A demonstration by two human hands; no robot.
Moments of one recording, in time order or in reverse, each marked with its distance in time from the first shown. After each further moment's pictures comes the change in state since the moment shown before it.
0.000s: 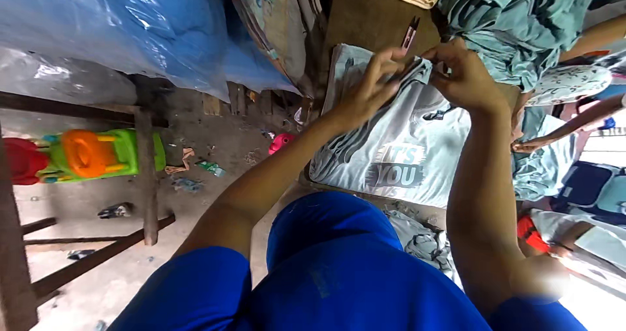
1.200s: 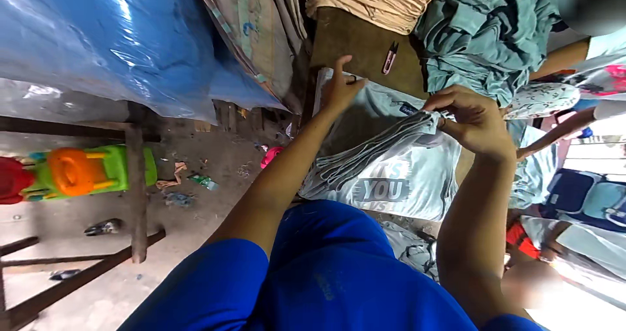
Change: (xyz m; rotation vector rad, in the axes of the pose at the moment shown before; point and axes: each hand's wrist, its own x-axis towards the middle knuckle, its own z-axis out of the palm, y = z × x) left_hand 0.080 -0.076 -0.008 0.039 0.378 -0.420; right_hand -0.052 0.005 -0.029 0.271 0.063 -0.133
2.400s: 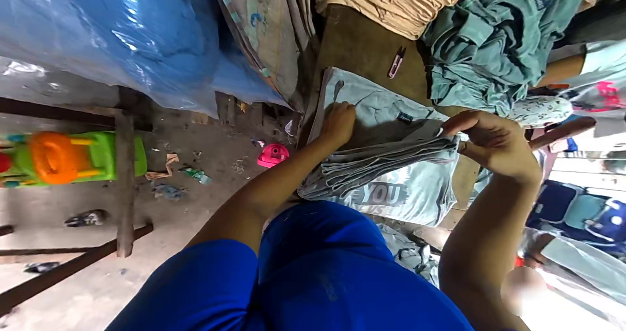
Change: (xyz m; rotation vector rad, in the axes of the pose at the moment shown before) left_hand -0.047 -0.028 0.006 0.719 -0.269 0.043; right_hand -0.016 -0.019 -0.013 0.133 -0.113 0.036
